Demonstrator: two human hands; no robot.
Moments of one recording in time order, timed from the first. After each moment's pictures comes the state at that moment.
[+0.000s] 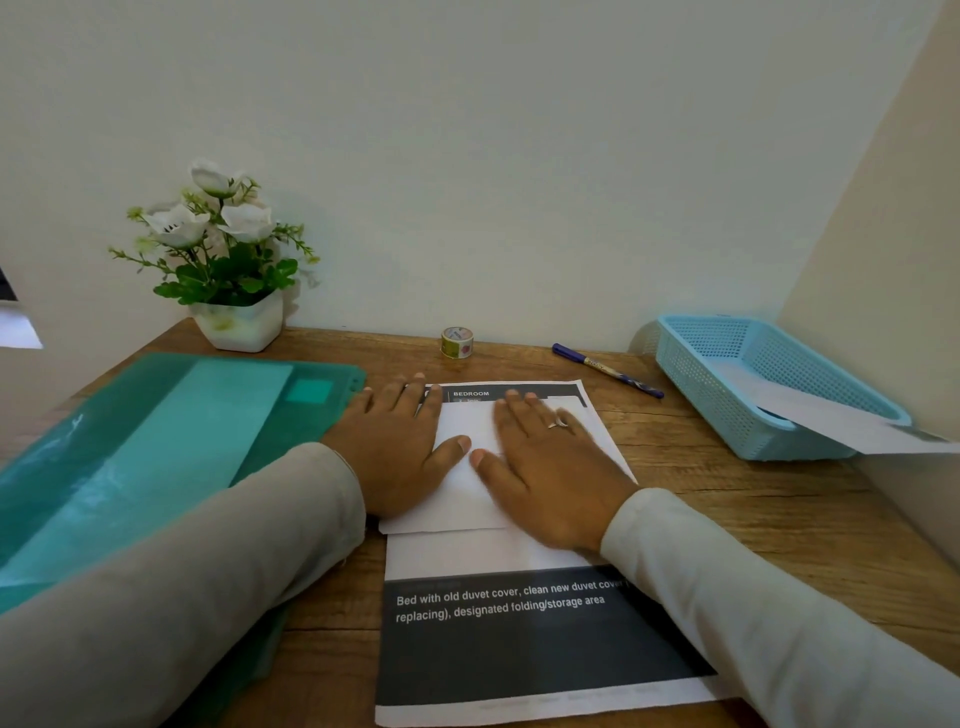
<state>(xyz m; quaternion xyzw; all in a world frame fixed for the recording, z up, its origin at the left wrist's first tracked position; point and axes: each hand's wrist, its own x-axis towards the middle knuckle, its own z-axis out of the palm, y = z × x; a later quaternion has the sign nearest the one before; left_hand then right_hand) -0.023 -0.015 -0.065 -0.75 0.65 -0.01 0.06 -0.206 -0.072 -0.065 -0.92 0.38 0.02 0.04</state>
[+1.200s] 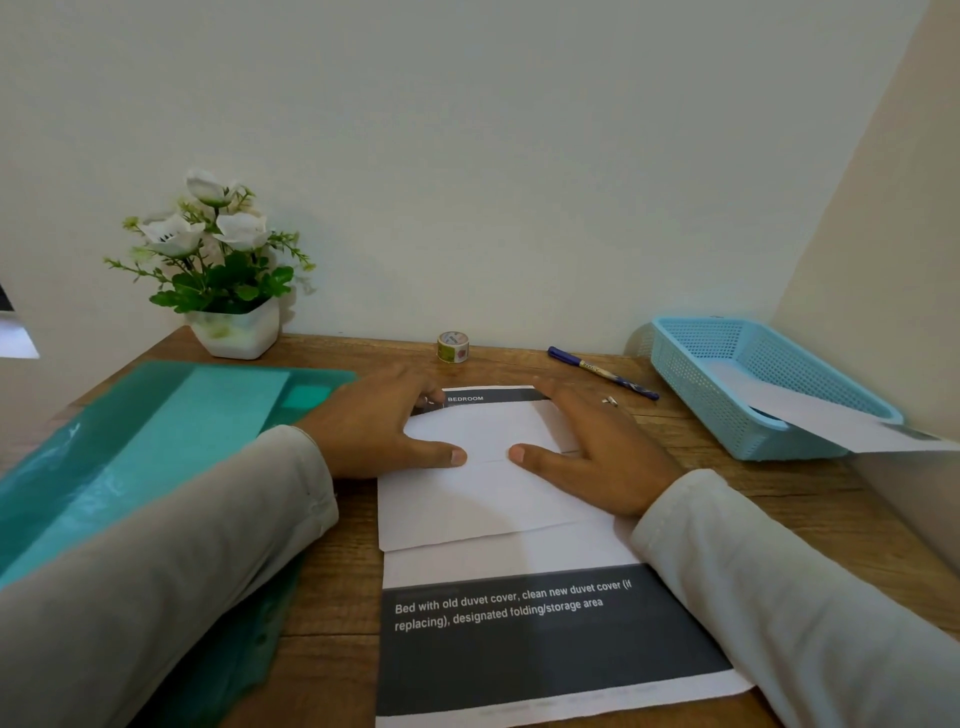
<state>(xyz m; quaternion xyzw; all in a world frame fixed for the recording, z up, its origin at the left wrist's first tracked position) 0.002 -0.023 -0.038 -0.72 0.68 0.09 -0.10 -0.246 -0.114 -0.061 -0.90 0.39 -0.13 0.15</state>
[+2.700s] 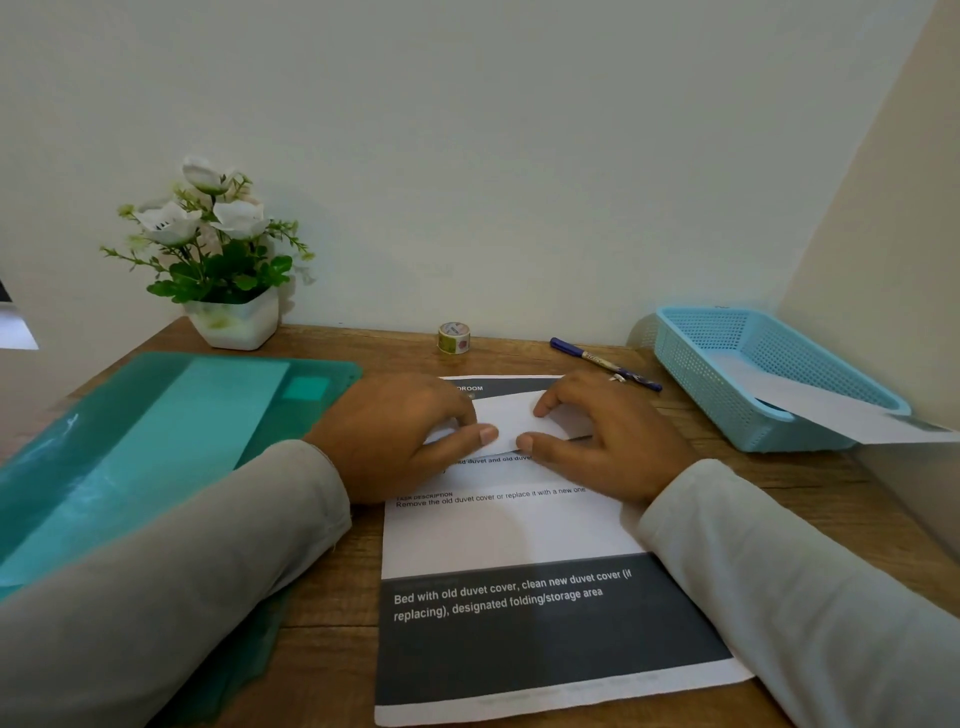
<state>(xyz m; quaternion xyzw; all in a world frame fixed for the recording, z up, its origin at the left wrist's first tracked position) -0.015 -0.007 -0.046 -0.59 0.78 -0.09 -0.17 -0.252 -0.121 -0.065 -0.90 0.35 -0.22 0.11</state>
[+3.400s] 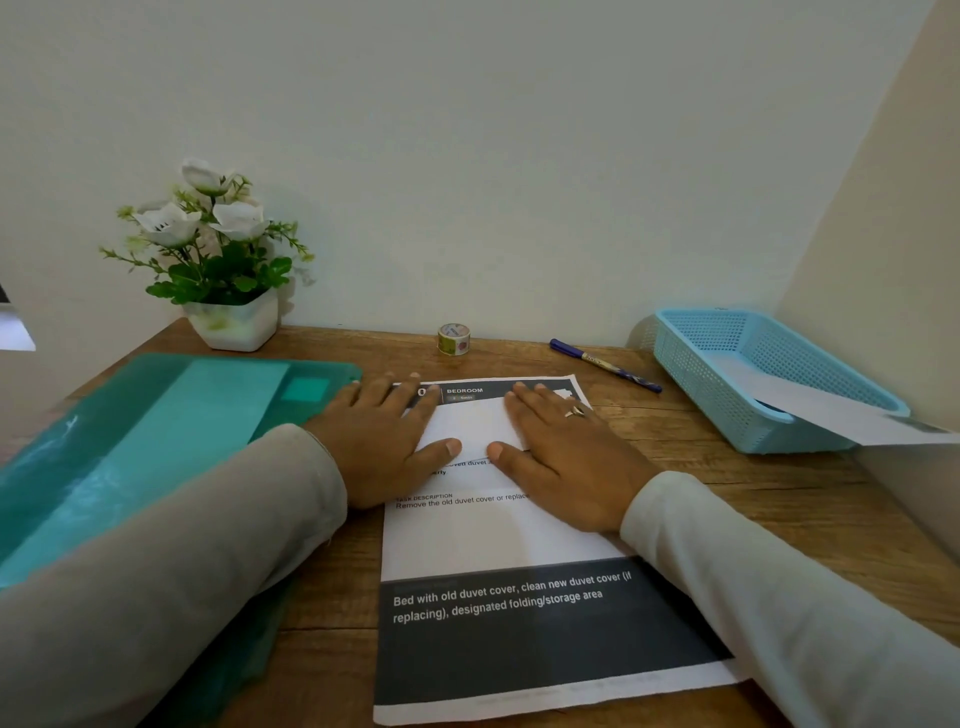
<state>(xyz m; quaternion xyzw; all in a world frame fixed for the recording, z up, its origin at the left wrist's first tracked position) -0.009 -0.013 -0.056 -0.73 0.67 0.00 0.11 -0.222 -0.093 -0.062 -0.93 0.37 0.03 0.05</state>
